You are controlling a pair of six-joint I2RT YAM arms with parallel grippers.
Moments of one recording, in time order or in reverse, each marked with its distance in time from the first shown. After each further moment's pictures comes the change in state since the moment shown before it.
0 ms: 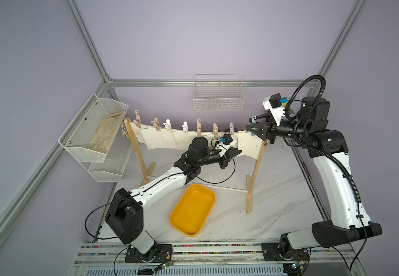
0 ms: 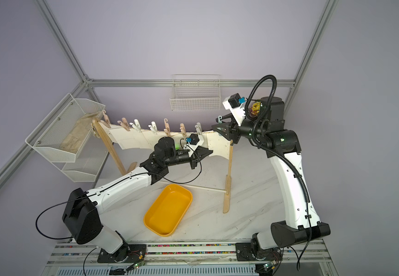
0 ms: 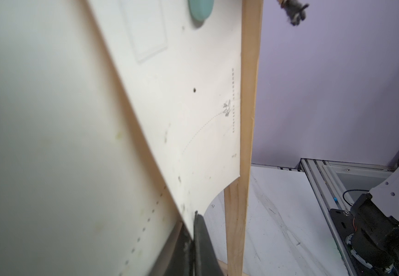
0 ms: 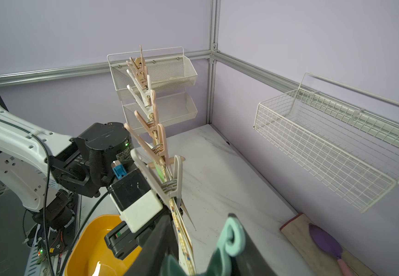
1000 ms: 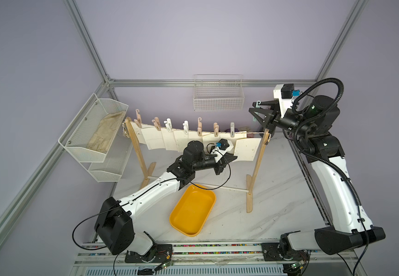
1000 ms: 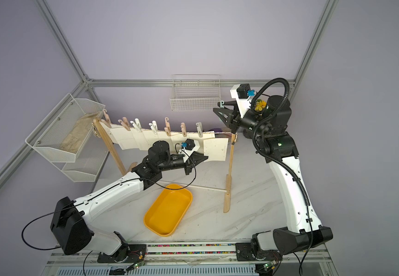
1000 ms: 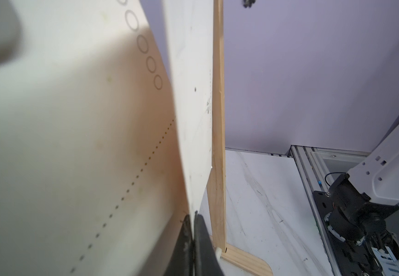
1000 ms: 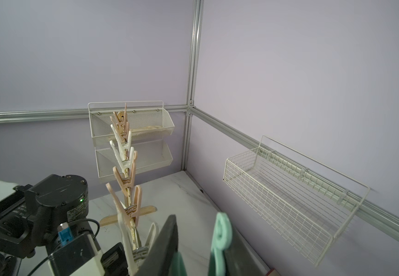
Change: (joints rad) left arm -0.002 -0.163 -0.099 -0.131 -0.015 0.039; right arm 0.003 -0.062 -0.143 0.492 0.080 0.208
